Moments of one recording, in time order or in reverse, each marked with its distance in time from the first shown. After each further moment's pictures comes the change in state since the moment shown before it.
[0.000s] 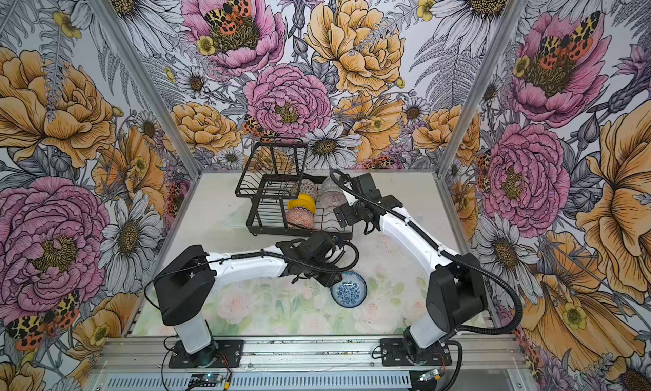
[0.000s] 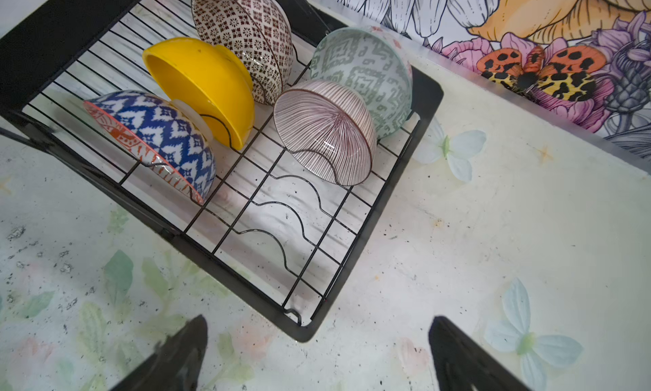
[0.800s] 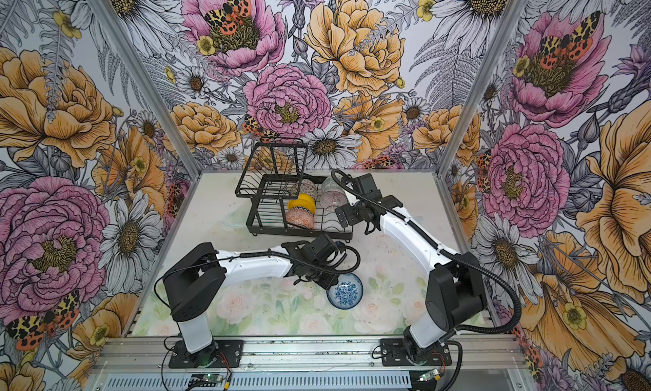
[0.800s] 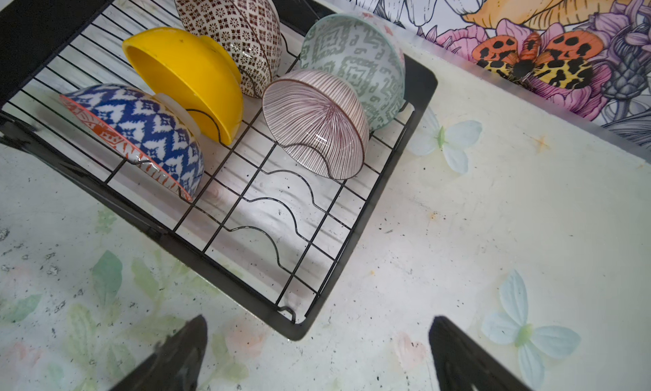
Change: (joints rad) left arm 0.003 0.029 0.014 -0.054 0.017 -0.019; right arm -0.020 0.003 -0.008 -0.001 0.008 0.011
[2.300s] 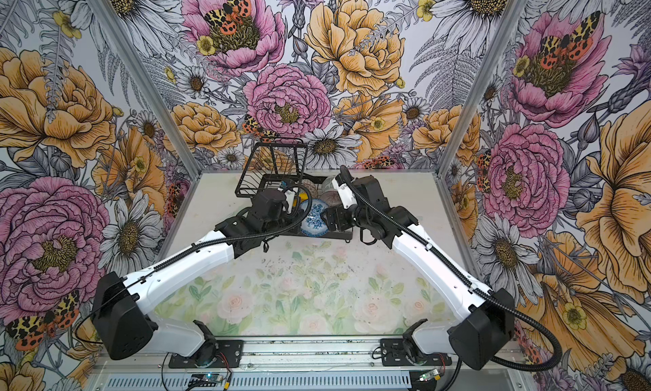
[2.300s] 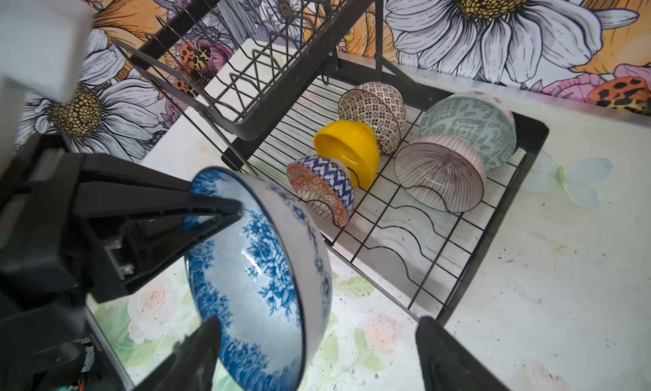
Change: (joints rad) left arm 0.262 -0.393 0.054 0.066 -0.378 0.031; right arm 0.126 -0.214 -0.029 0.013 -0.216 0.241
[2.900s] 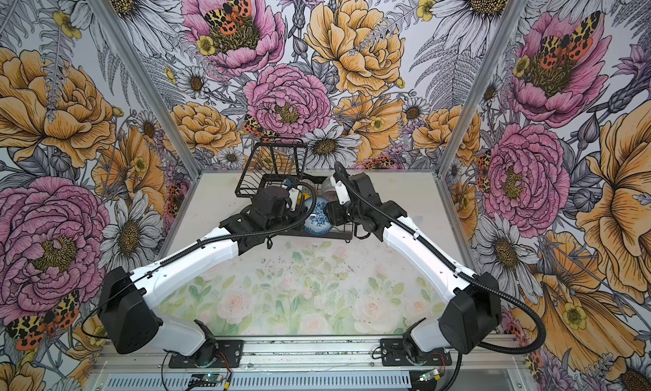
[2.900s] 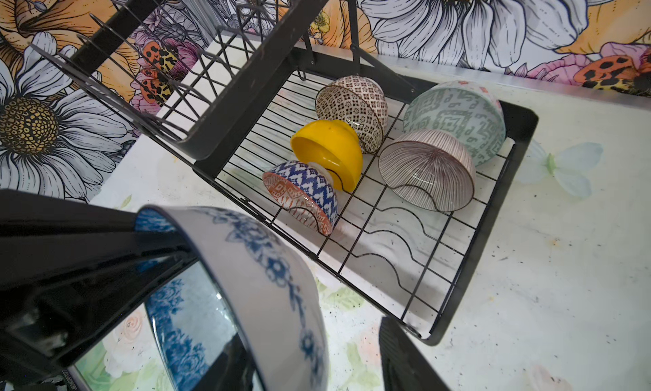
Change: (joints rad) left arm -0.003 0.046 0.035 0.020 0.016 0.035; right arm 0.008 0.082 0.037 0.024 0.051 0.034
